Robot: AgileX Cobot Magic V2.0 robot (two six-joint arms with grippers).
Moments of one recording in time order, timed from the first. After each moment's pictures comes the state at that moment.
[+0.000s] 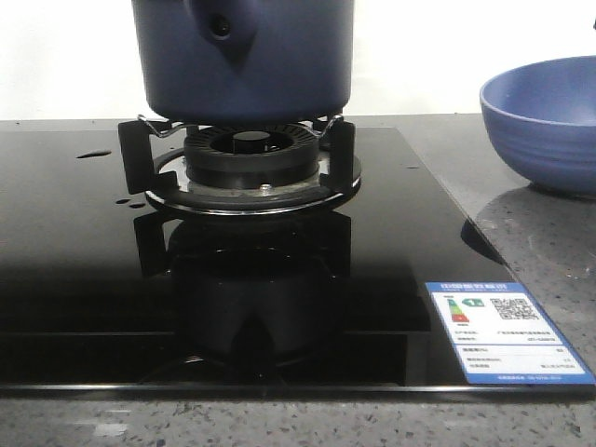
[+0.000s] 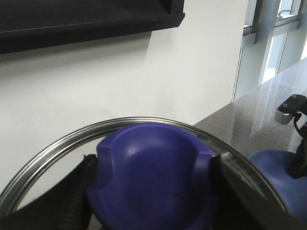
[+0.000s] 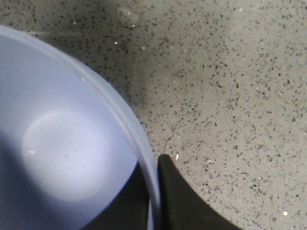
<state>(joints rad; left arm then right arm) -0.22 1.33 -1.27 -1.42 0.60 1.46 -0.08 1.53 -1.28 0.02 0.98 -0.08</state>
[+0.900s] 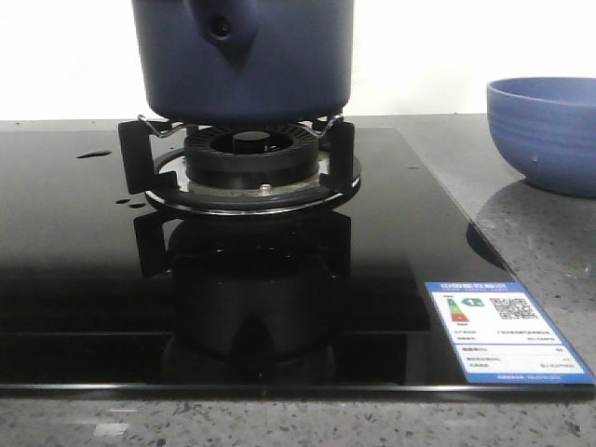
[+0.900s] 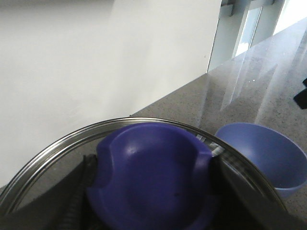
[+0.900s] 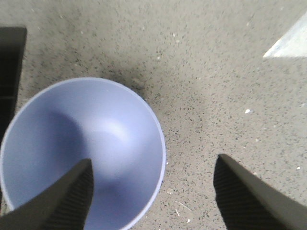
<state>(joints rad) -0.32 1.48 -1.27 -1.43 0.61 1.46 -0.10 1.28 -1.36 0.04 1.03 -0.09</state>
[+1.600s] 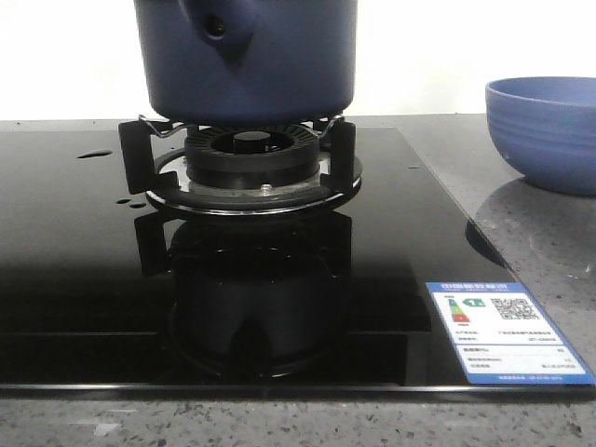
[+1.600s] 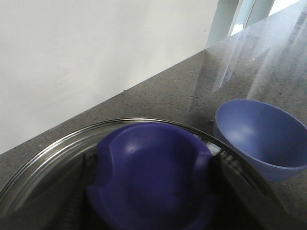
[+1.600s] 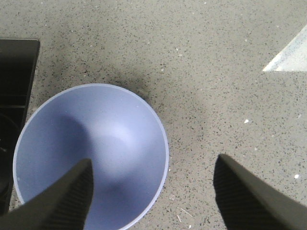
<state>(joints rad) -0.32 1.57 -1.28 -1.43 0.66 1.48 -0.10 1.26 -1.36 0.06 1.01 -0.10</state>
